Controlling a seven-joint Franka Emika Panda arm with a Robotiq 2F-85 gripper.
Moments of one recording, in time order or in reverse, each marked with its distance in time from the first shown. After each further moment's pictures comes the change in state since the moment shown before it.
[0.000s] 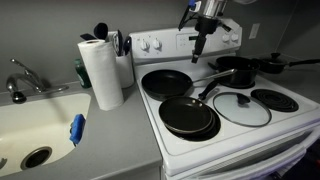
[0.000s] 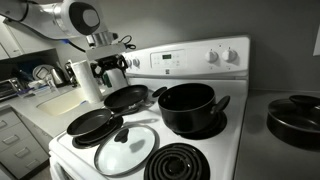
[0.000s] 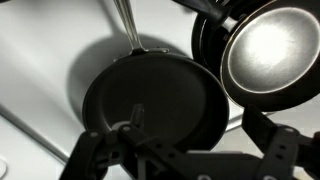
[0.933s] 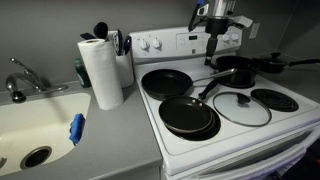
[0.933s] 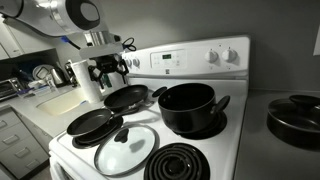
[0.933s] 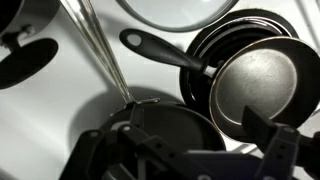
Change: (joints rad) arm 0.001 -0.052 -0.029 -0.037 -0.036 -0.173 0.109
